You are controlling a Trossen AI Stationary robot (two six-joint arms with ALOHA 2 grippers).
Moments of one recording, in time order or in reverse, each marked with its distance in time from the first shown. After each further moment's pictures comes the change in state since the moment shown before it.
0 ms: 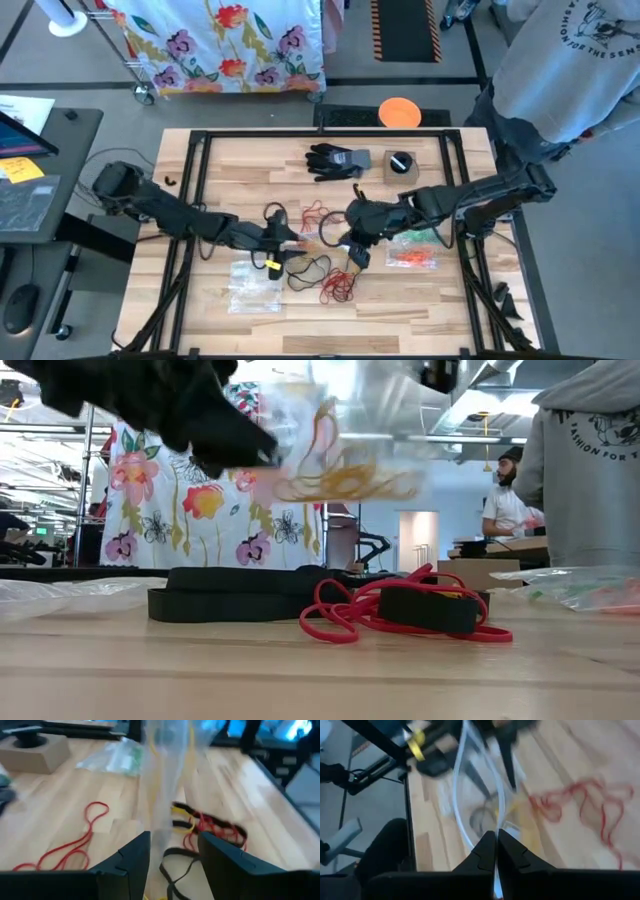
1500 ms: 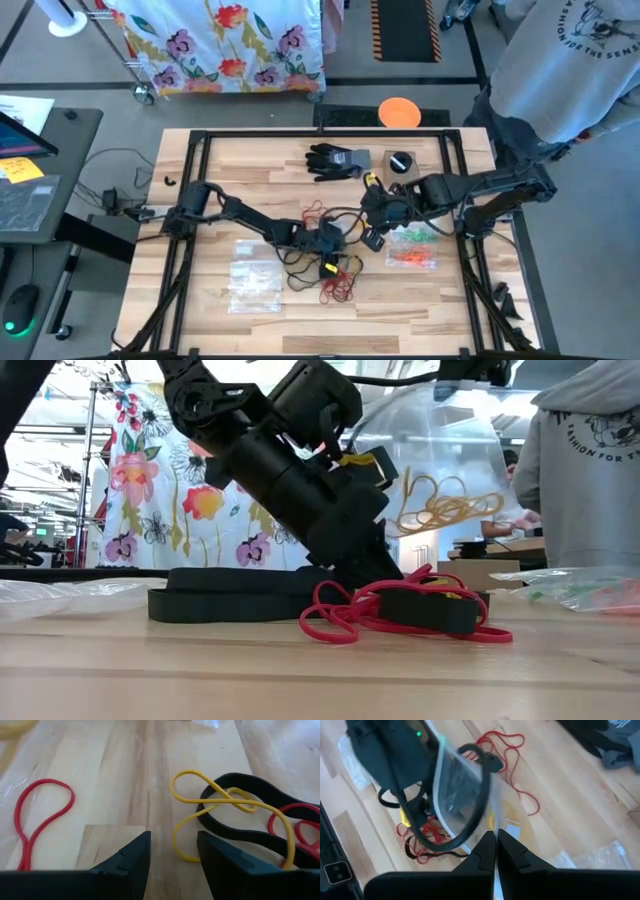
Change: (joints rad) left arm 0.150 0.659 0.575 -0.219 0.145 0.068; right arm -0.014 -0.007 0.153 -0.559 0.140 0.126
